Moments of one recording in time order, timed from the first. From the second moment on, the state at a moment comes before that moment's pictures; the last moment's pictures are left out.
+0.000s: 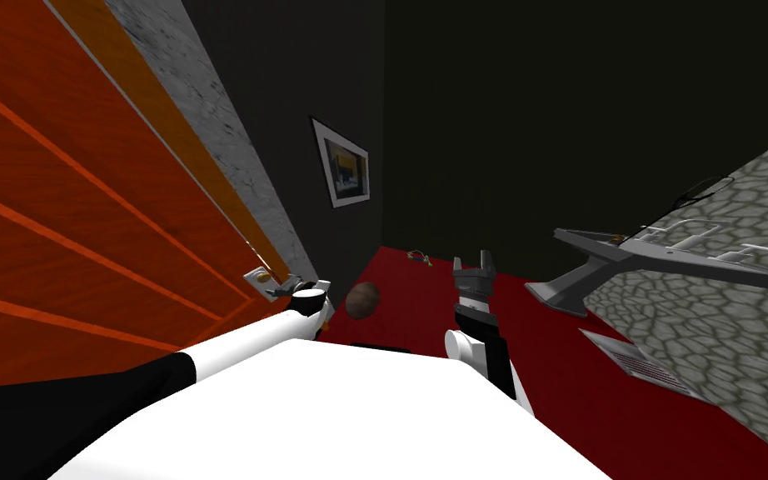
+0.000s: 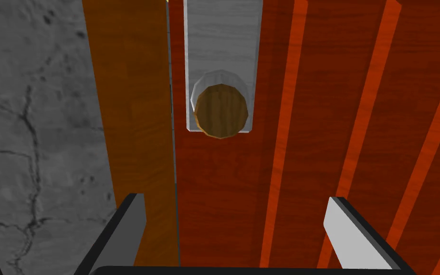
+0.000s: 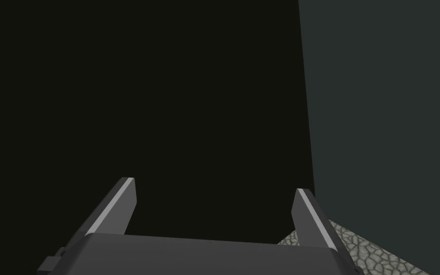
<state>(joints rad) -0.81 -0.01 1.86 -0.70 -0.19 -0.90 -2.20</state>
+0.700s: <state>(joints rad) -0.79 0.04 1.88 -0.69 -0.17 -0.93 -2.21</state>
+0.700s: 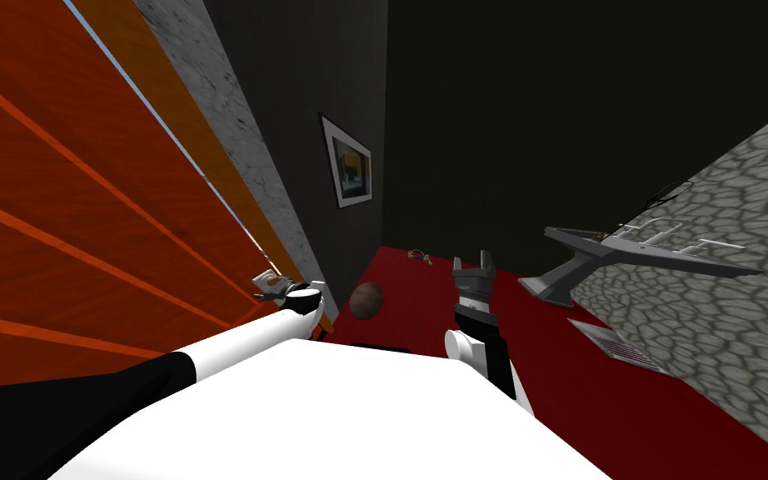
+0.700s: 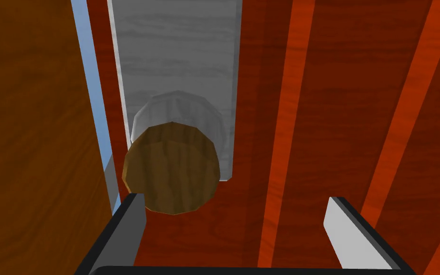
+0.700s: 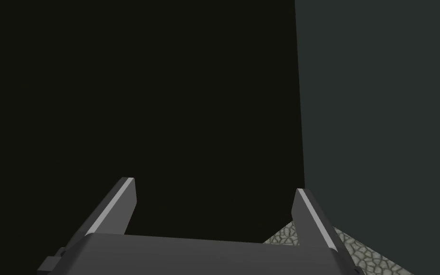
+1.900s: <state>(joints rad) -0.80 0.04 1.90 -0.70 -0.15 -0.97 -2.23</state>
